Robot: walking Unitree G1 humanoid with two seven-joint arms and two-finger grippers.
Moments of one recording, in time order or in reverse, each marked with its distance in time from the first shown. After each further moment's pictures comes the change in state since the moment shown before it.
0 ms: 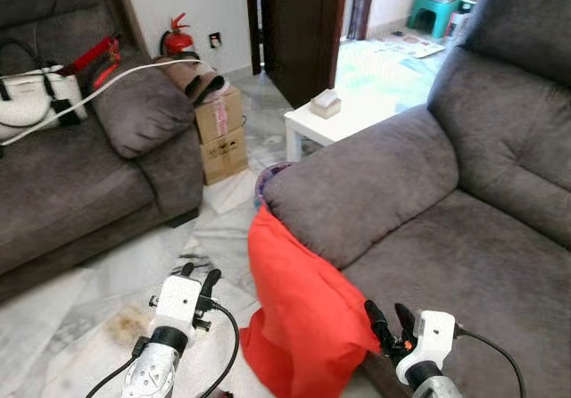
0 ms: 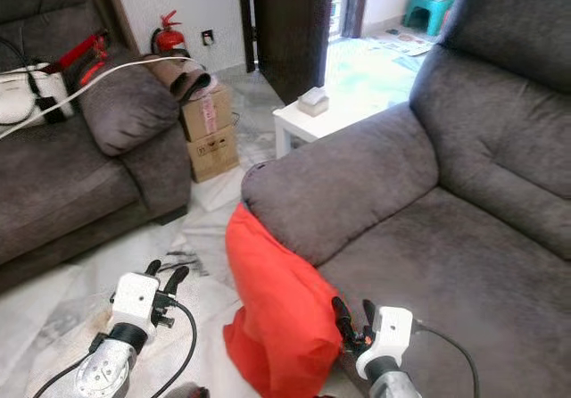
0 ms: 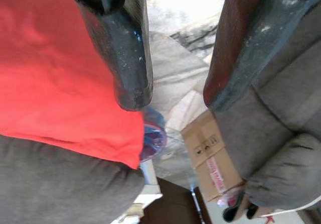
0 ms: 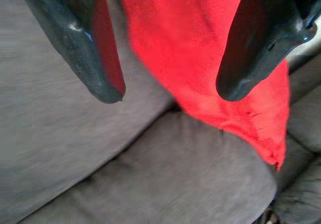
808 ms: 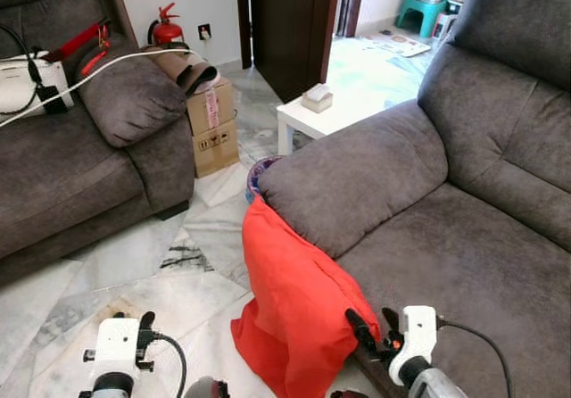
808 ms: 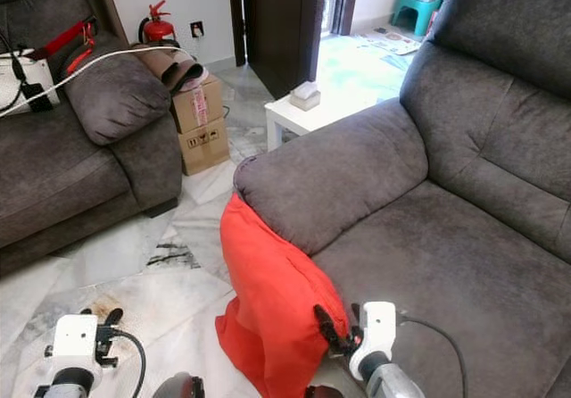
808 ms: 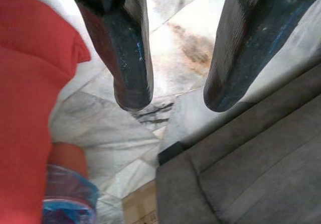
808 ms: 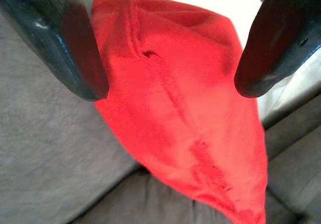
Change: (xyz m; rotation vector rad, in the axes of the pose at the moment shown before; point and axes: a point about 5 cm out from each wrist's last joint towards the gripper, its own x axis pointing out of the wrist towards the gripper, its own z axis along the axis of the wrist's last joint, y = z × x) left arm -0.047 0.044 -0.051 -0.023 0.234 0.258; right arm 0.008 0.007 -0.010 -0.017 0.209 0.137
